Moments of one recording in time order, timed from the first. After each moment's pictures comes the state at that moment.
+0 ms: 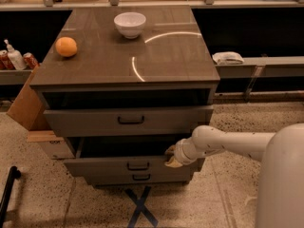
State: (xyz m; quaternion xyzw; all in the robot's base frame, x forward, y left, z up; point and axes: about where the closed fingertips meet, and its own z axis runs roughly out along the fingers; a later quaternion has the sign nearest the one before) arm 0.579 -0.084 0.423 -0.67 0.68 0.11 0.25
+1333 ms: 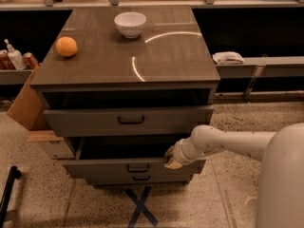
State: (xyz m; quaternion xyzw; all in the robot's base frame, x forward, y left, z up) arm 0.577 -0.081 0.429 -0.68 0.68 0.11 0.25
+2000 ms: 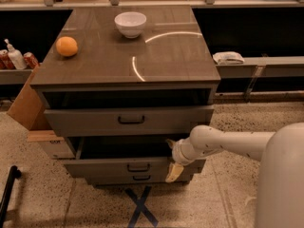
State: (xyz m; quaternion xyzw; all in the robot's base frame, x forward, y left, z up) arm 0.576 -0.079 0.427 -0.68 0.68 0.12 0.25
